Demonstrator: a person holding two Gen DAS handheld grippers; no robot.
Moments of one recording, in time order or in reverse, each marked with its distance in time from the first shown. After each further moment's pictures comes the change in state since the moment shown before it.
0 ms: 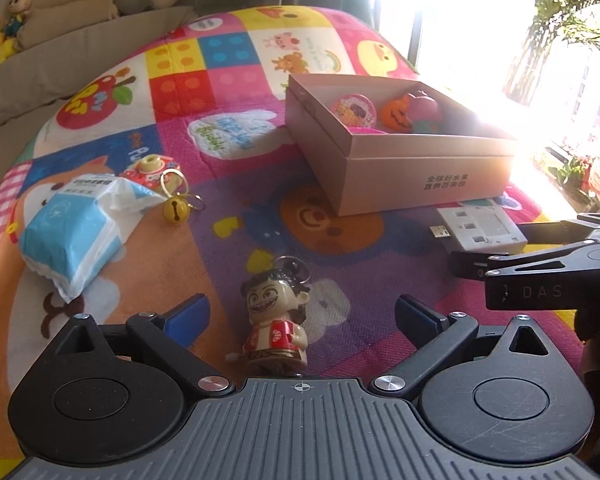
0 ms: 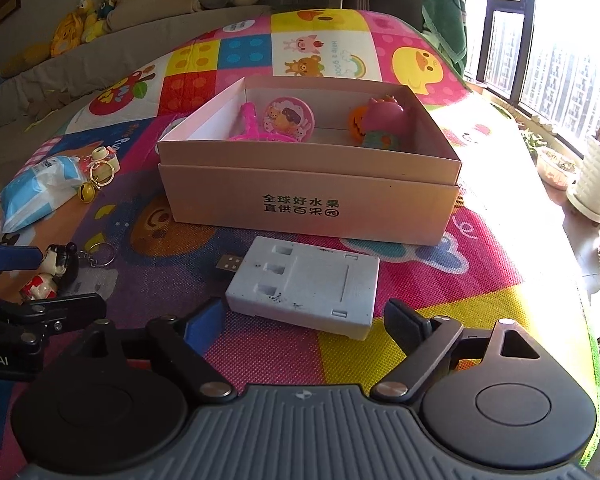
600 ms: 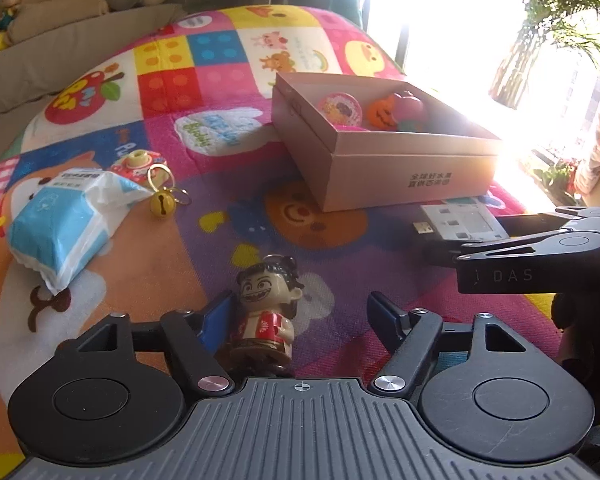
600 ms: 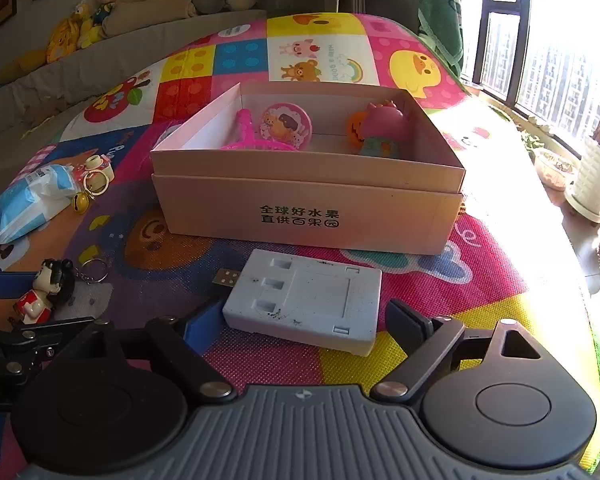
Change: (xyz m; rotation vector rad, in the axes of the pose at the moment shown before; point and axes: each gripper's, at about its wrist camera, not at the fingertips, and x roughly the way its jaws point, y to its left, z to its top) left arm -0.001 0.003 -0.003 -0.011 -0.001 -0.034; right arm 0.005 0.003 0.005 -0.003 -0.005 -0.011
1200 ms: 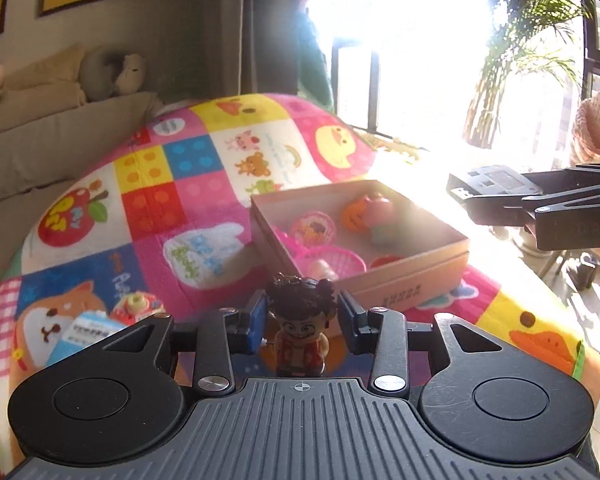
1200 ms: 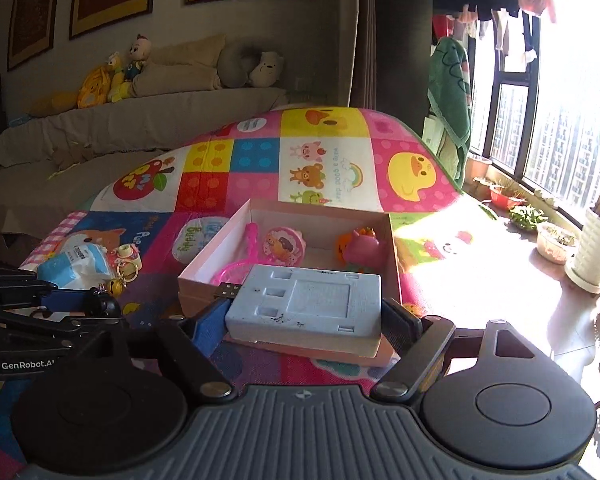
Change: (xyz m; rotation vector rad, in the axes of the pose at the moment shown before) left arm -0.039 -0.019 0.076 0.133 -0.231 -0.032; right arm -0.101 -0.030 0.064 -0.074 -0.310 0.018
